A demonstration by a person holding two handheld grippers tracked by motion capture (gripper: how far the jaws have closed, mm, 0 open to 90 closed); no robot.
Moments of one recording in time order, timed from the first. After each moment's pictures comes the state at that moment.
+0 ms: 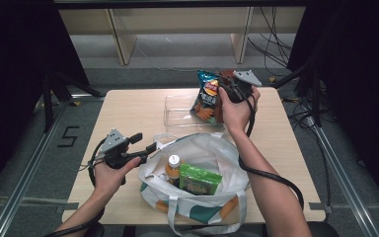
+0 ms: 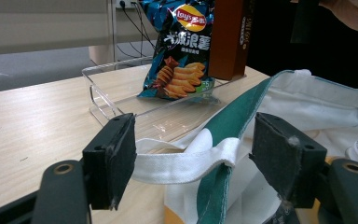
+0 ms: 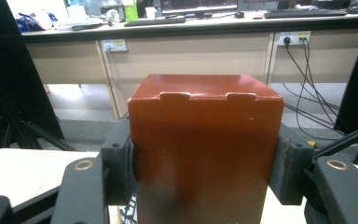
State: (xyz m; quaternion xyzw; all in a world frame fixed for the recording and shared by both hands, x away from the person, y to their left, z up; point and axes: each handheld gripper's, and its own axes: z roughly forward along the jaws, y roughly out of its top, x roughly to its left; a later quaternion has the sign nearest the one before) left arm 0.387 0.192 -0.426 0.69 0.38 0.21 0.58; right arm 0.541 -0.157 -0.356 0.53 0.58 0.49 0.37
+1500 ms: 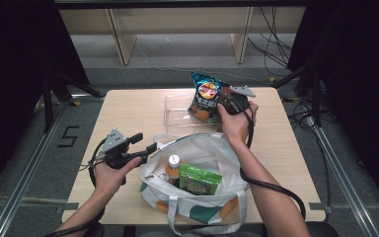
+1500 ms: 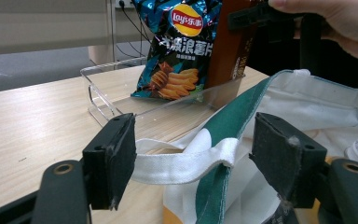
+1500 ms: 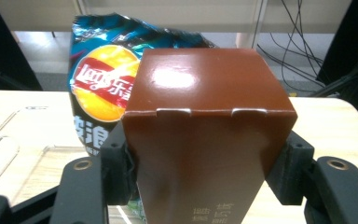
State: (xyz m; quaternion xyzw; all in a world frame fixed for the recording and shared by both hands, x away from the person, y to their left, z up) left arm 0.387 0.191 -0.426 0.70 0.38 0.21 0.57; right arm 0.526 -0.154 -0.395 0.59 0.61 0.41 0.34
